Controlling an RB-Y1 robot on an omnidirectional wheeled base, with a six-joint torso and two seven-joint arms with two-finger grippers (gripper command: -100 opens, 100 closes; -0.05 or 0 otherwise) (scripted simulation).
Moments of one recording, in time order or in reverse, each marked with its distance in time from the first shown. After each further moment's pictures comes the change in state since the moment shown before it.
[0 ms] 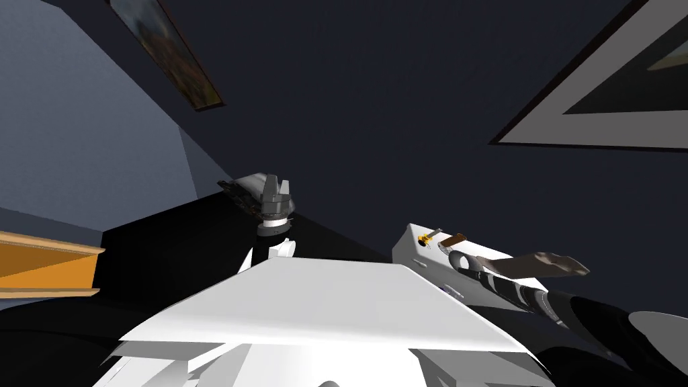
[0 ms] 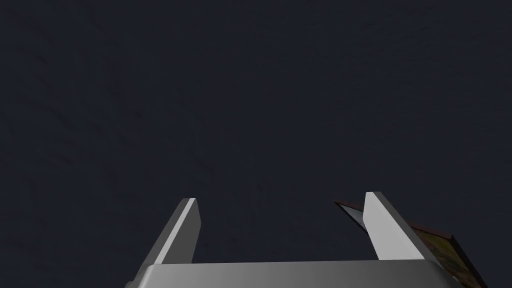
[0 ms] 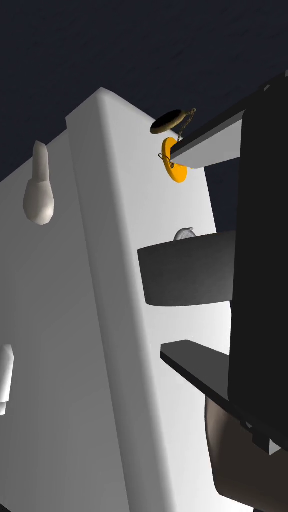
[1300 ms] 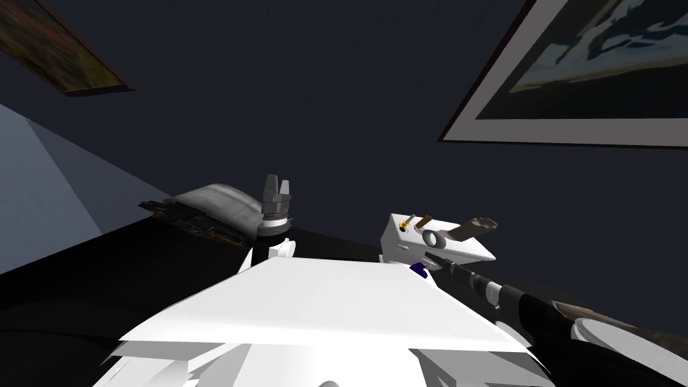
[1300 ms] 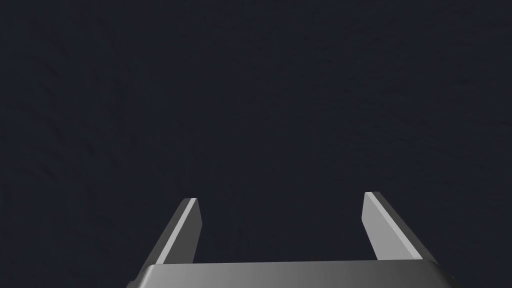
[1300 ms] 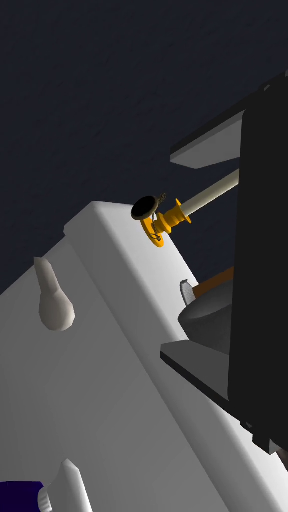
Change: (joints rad) left arm 0.000 0.000 0.000 0.000 0.000 0.000 0.000; right arm -0.179 0.276 0.146 -0.157 -0.251 0.040 0.310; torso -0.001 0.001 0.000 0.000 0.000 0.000
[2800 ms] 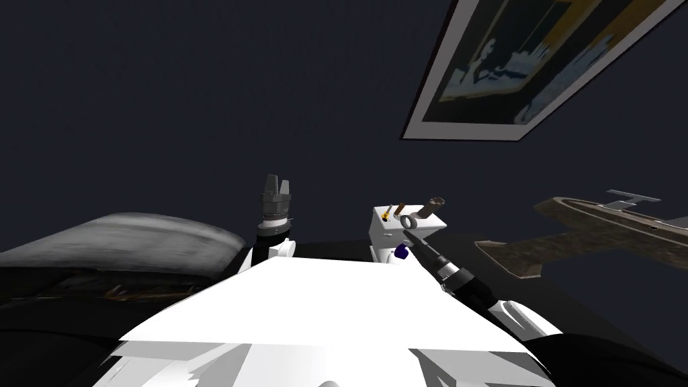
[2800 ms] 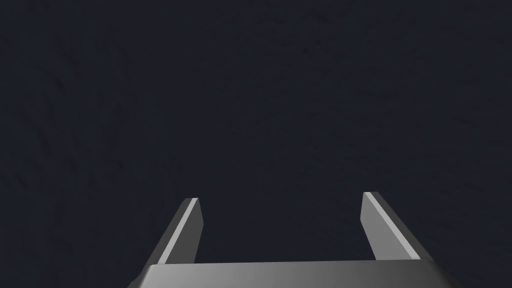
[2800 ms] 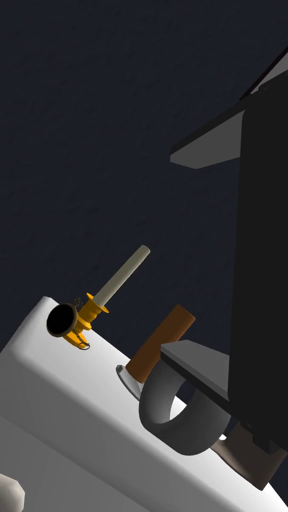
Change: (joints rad) left arm 0.000 0.000 0.000 0.000 0.000 0.000 0.000; right arm -0.197 0.322 0.153 -0.167 -0.290 0.053 0.368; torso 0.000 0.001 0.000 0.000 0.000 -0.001
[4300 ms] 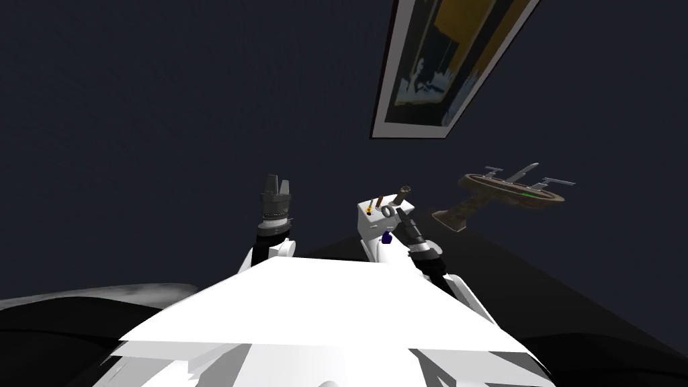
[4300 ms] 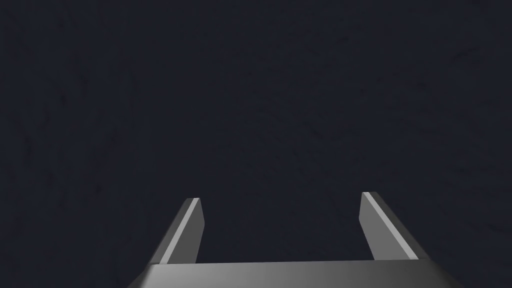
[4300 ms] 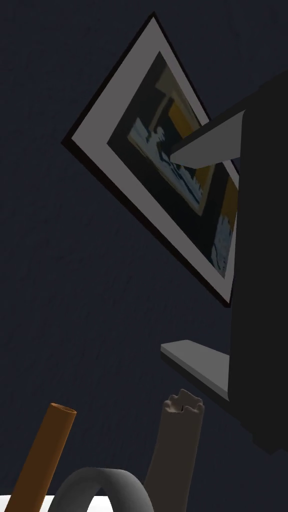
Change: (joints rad) left arm 0.000 0.000 0.000 0.000 0.000 0.000 0.000; right arm -0.215 0.327 0.158 -0.121 -0.312 0.077 0.374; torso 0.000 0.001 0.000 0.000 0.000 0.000
